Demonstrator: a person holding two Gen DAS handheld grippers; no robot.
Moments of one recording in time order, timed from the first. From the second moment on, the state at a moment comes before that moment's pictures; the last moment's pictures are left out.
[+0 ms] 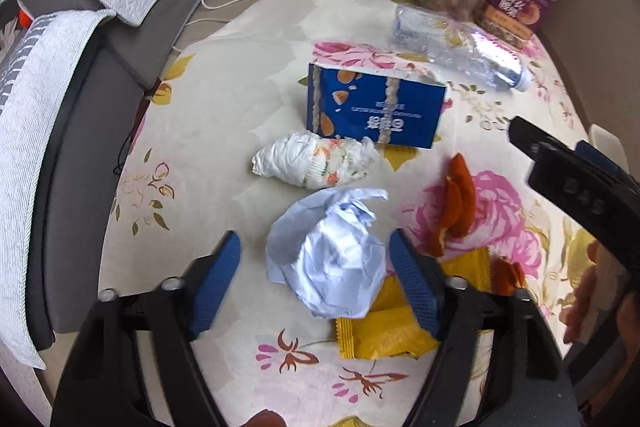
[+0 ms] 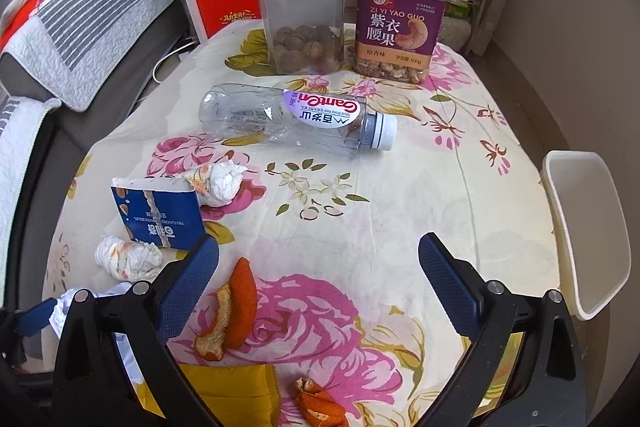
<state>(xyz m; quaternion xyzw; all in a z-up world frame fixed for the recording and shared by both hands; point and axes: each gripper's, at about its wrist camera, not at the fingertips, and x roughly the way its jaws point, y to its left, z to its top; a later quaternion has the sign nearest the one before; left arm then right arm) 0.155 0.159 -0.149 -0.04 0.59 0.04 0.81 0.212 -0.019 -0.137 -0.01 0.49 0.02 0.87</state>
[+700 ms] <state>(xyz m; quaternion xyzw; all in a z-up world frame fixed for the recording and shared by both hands) 0.154 0.215 -0.097 -0.08 0.53 0.06 0.84 0.248 0.057 -0.159 -0.03 0.48 0.19 0.86</state>
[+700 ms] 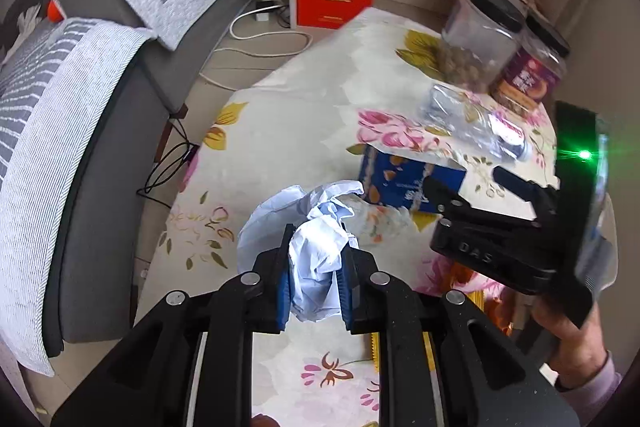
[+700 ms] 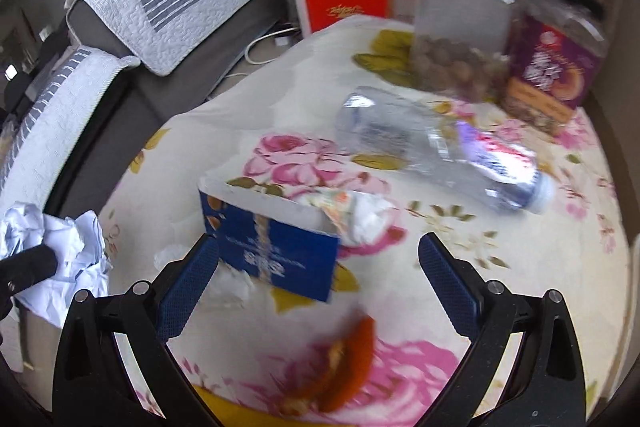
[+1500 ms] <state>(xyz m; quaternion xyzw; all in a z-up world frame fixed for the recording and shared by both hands) 0.148 0.215 -0.077 -0.10 0.51 0.06 0.85 0.212 0.038 -0.098 -0.03 0.43 0.15 0.89</state>
